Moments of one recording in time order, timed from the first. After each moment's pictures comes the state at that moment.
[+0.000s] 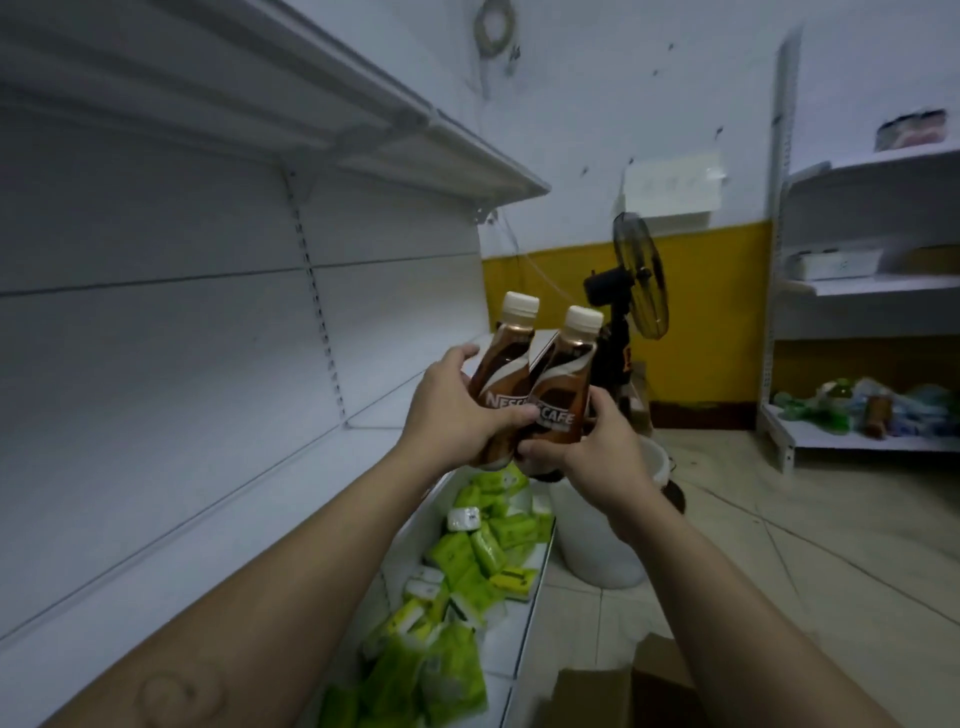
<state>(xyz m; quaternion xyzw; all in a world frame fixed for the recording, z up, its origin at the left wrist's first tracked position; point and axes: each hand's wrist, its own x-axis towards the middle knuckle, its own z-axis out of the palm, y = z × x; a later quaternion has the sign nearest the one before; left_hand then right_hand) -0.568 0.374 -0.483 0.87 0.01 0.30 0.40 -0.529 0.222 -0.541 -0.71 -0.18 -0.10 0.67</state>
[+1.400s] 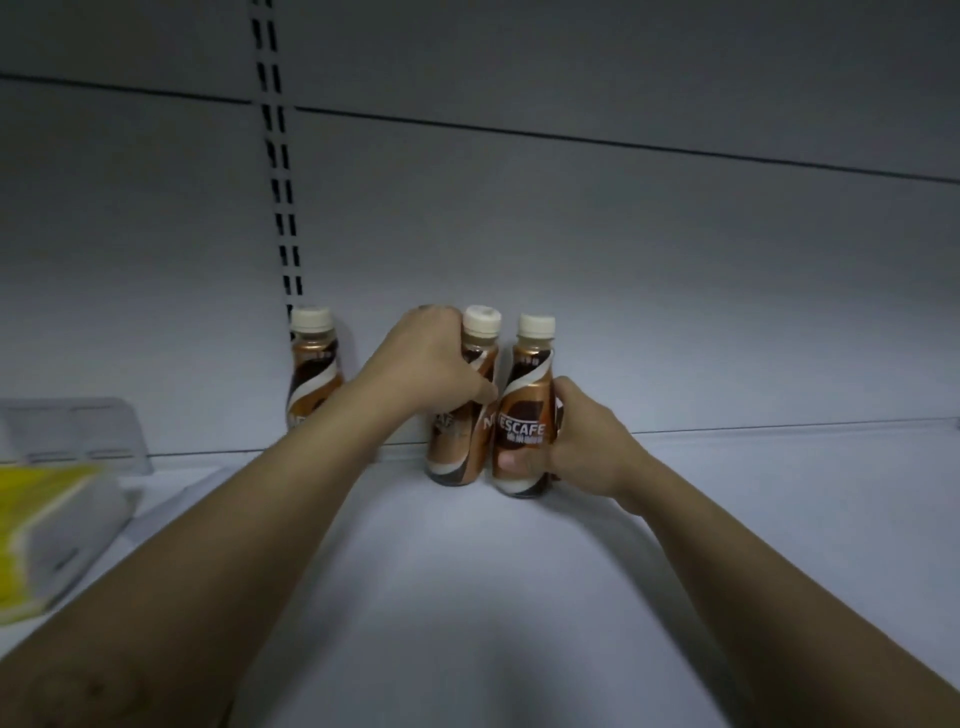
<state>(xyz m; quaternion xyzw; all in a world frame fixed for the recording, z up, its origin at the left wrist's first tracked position) -1.034 0.642 -0.483 0.79 0.54 0.28 0.09 -0.862 0.611 -0.549 -0.63 -0.65 0.22 0.36</state>
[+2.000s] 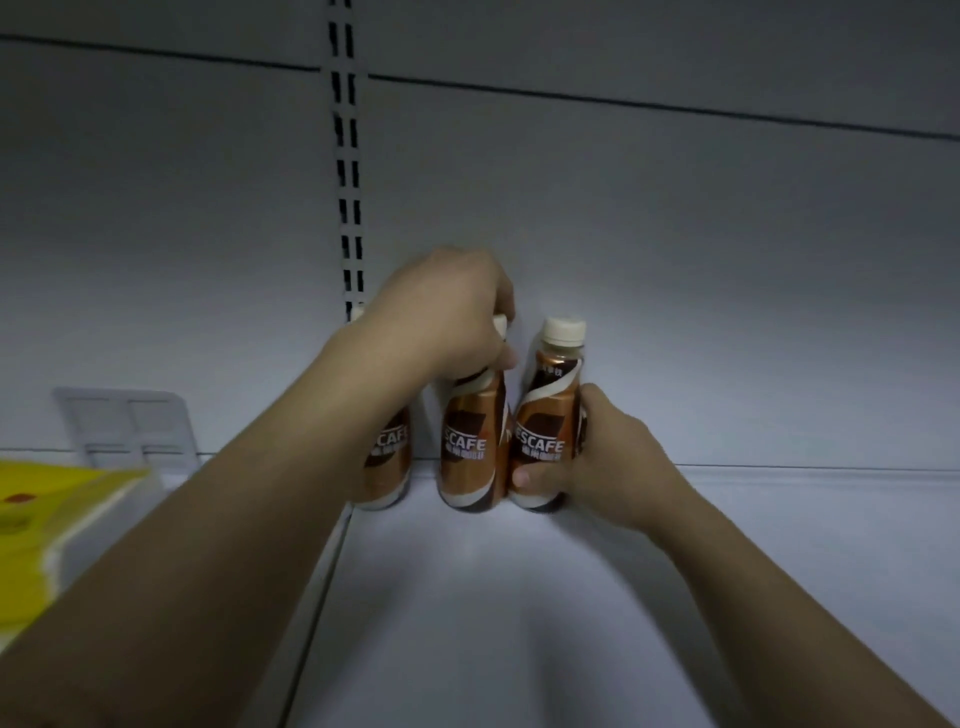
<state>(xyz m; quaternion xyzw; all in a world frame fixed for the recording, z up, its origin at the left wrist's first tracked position) -1.067 0.658 -0.450 0.80 0.56 0.21 -0.03 -0.903 0.642 -0.552 -0.62 -0.68 0.22 0.33</state>
